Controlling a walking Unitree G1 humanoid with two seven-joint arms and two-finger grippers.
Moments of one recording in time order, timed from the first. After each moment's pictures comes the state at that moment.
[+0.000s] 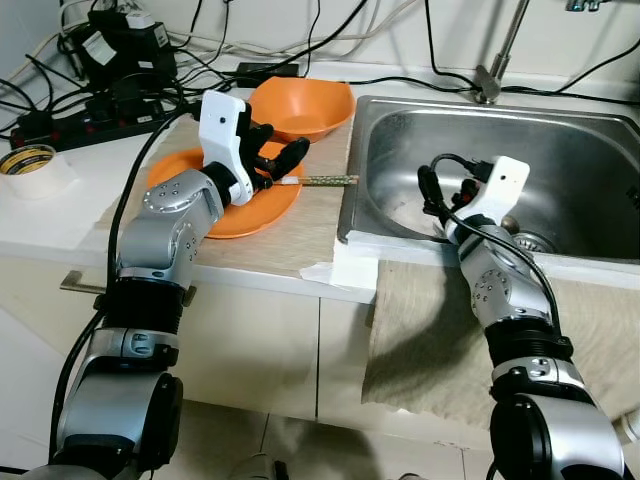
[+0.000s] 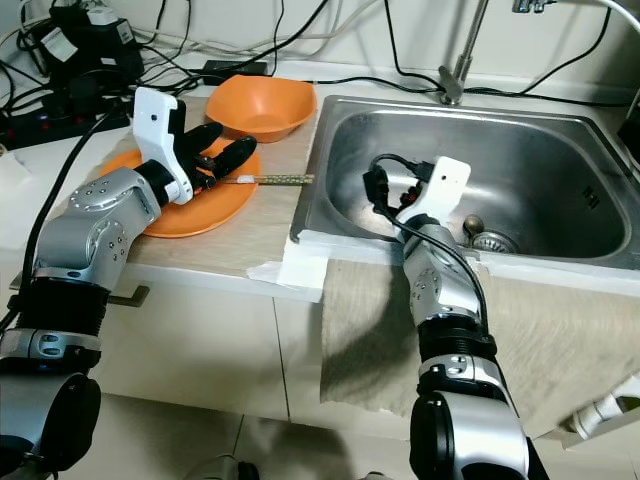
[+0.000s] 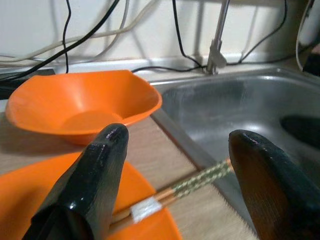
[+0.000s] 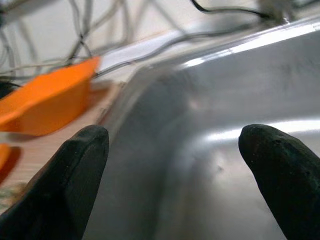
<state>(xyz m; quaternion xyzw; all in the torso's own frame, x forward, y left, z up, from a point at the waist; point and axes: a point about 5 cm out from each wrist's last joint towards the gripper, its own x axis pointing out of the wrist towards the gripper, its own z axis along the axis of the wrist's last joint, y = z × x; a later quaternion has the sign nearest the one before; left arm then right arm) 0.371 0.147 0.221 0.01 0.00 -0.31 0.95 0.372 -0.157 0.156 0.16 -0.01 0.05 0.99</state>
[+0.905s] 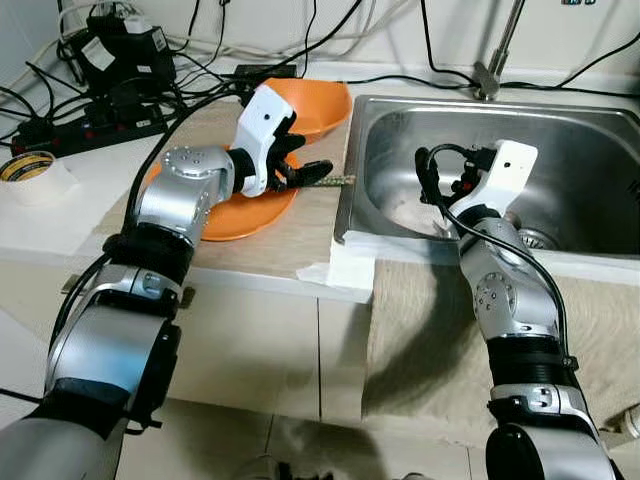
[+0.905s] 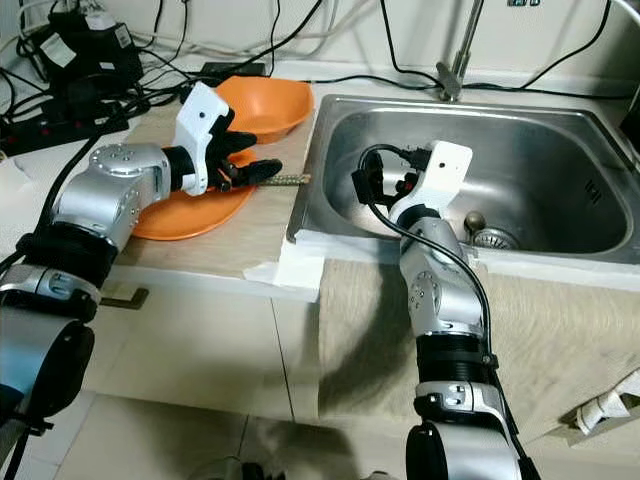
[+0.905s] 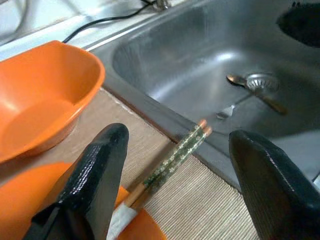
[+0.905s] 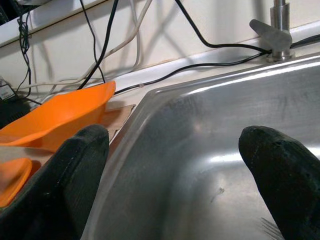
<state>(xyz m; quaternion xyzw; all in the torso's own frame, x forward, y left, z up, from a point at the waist) 0.398 0.124 0.225 0.15 0.08 -0.41 0.90 0.354 -0.154 0.177 0.14 -0.04 0.05 0.99</state>
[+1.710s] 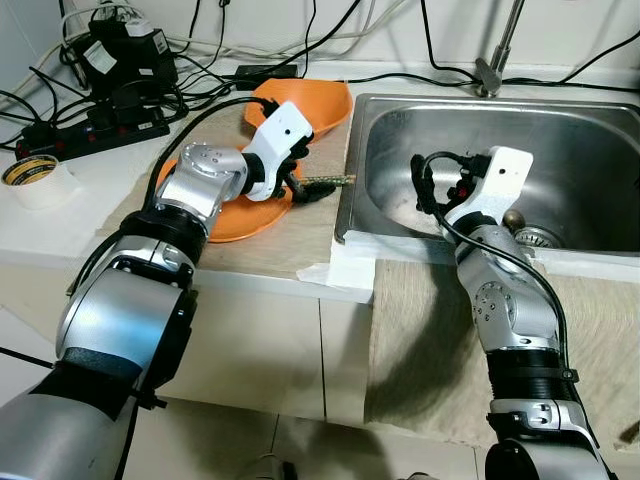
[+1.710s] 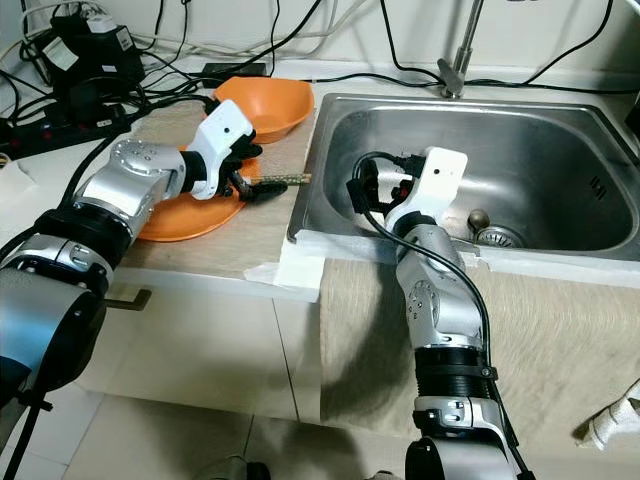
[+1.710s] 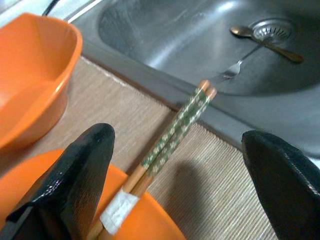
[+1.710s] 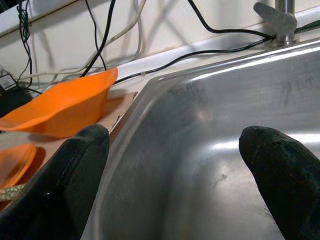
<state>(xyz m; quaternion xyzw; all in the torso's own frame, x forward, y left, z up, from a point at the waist) 0.405 0.122 0.212 0.22 0.12 -0.41 0.88 0.347 -0.148 0.172 0.13 -0.02 0.05 0.99</state>
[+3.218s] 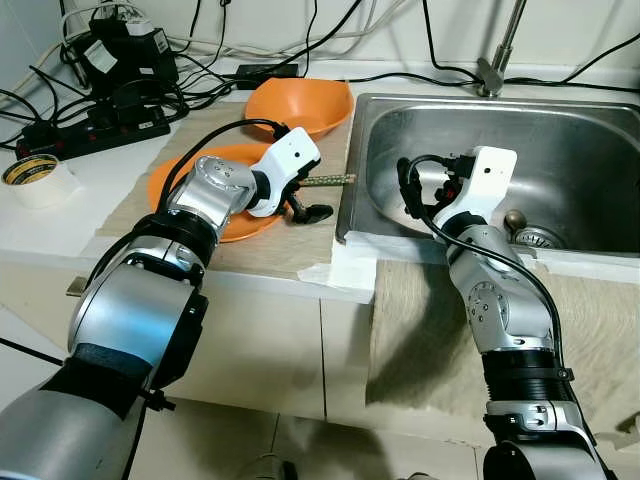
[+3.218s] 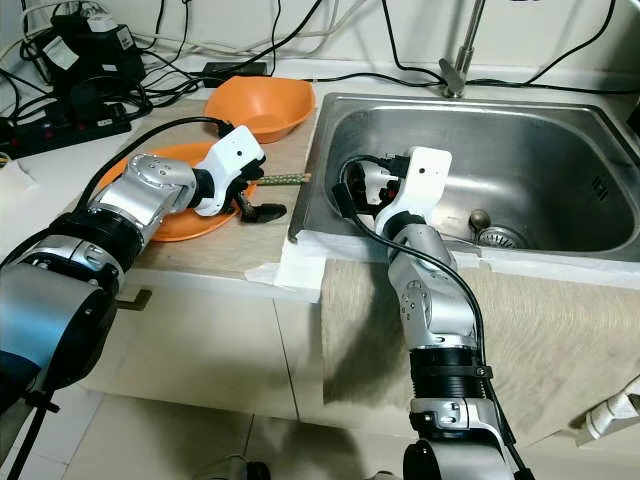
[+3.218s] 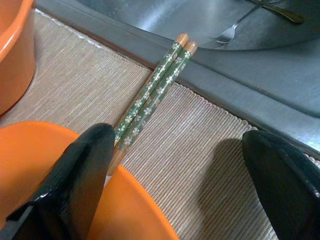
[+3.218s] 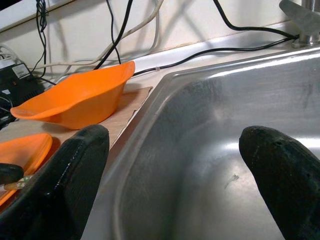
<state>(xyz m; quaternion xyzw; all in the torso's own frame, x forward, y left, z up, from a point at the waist) 0.402 0.116 0.195 0.25 0.16 -0.42 0.86 0.346 -0.136 0.175 0.12 -0.02 0.08 0.99</state>
